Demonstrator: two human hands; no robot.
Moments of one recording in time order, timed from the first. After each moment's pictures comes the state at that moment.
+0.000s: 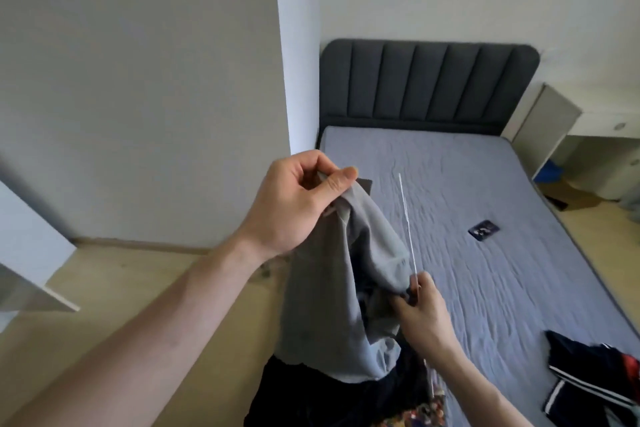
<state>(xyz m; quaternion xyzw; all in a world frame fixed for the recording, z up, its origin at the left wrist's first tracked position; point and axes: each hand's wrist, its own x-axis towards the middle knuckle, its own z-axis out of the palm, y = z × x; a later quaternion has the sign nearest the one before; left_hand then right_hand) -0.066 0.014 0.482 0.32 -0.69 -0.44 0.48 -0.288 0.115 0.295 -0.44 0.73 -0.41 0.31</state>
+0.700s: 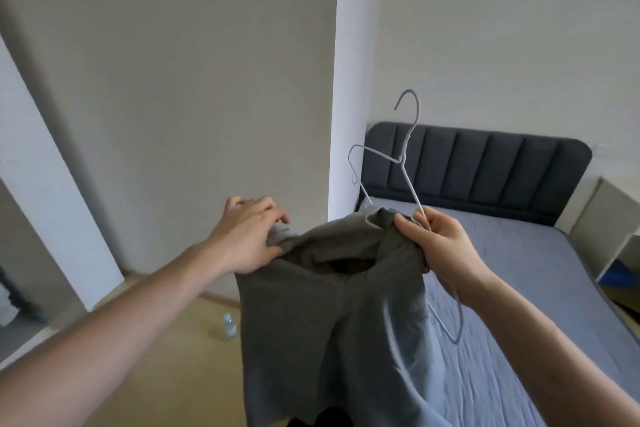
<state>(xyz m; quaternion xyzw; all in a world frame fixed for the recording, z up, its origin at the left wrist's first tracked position) 0.036 -0.011 0.517 0.57 -0.81 0.09 0.08 -0.286 0.023 0.507 -0.57 0.47 -0.52 0.43</state>
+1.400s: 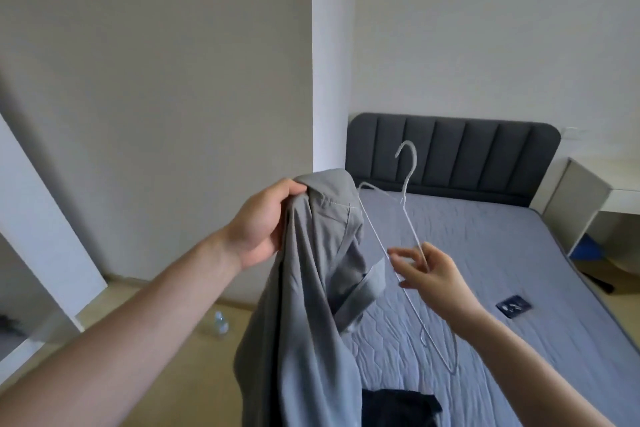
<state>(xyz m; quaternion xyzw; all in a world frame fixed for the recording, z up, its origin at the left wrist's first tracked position) -0.033 0.020 0.546 0.38 -0.48 -0.64 0.47 -0.305 0.065 0.449 -0.55 0.56 -0.48 0.39</state>
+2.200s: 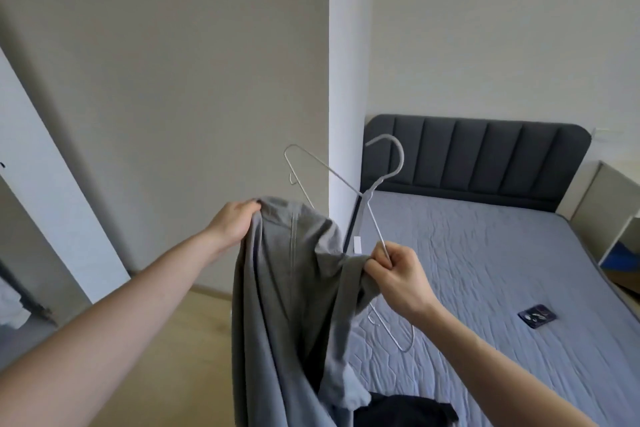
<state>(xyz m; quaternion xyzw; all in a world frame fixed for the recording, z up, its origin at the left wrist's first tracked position) 0.060 -0.044 0.488 0.62 -0.54 -0.37 0.43 -0.243 0.037 0.433 -0.62 0.47 -0.50 0.37</state>
